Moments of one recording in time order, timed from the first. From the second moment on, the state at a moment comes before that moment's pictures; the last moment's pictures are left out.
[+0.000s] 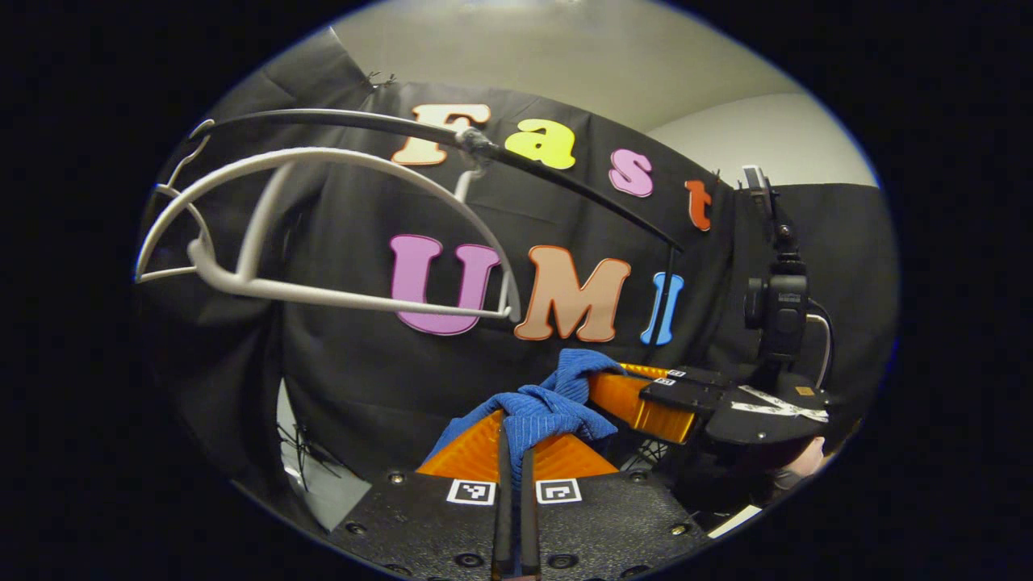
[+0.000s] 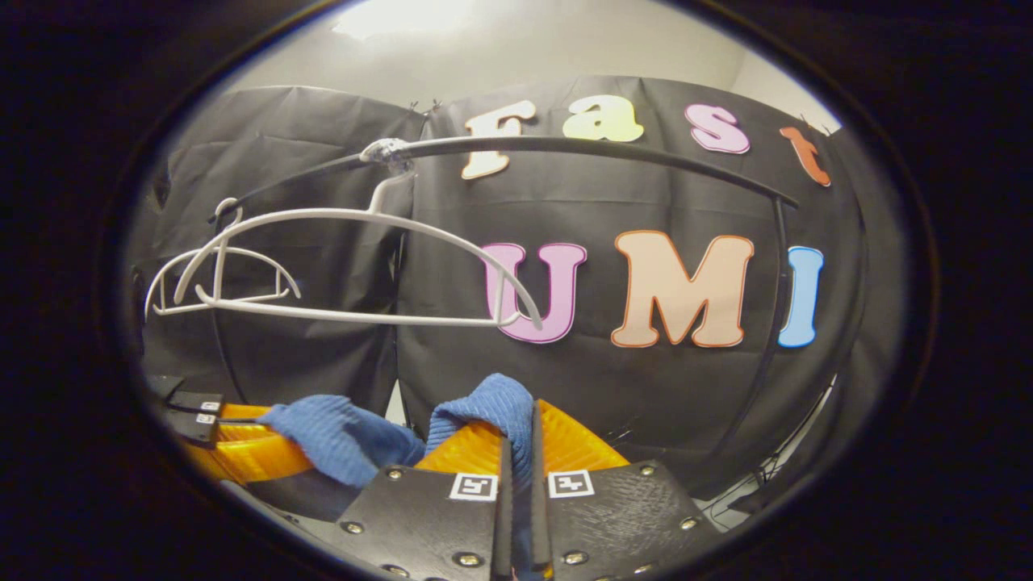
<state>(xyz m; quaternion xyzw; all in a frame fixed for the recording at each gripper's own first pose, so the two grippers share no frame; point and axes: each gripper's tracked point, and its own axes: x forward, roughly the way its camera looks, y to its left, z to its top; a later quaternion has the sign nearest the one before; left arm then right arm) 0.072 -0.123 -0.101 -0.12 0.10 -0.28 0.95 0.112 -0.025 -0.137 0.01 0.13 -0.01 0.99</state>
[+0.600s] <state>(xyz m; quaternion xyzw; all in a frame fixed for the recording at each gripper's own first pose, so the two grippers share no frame) 0.093 -0.173 -0.148 -0.20 0.16 -0.31 0.91 0.107 -0.073 -0.181 0.02 0.17 -0.04 0.98</state>
